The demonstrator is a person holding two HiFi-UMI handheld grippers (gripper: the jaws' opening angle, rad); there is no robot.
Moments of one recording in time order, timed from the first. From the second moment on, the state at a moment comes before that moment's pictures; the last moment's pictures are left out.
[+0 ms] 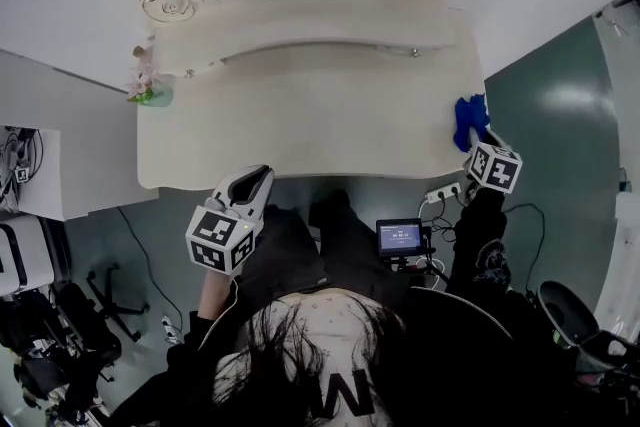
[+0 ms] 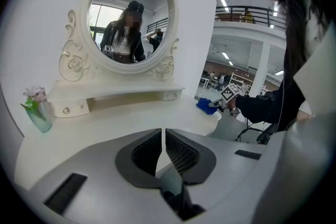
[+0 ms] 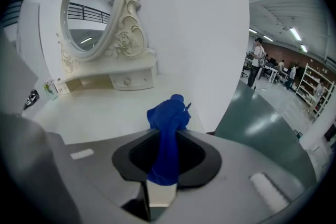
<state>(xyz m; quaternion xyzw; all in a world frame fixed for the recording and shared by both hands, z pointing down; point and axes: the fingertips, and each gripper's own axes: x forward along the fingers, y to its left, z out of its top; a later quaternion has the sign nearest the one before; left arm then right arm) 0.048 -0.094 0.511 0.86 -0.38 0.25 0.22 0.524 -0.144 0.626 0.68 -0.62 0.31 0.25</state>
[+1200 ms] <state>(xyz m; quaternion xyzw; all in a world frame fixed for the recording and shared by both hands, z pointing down) -0.290 -0.037 0.512 0.79 -0.52 0.18 0.25 -0.114 -0.178 0.541 0.33 -0.89 0.19 0.27</state>
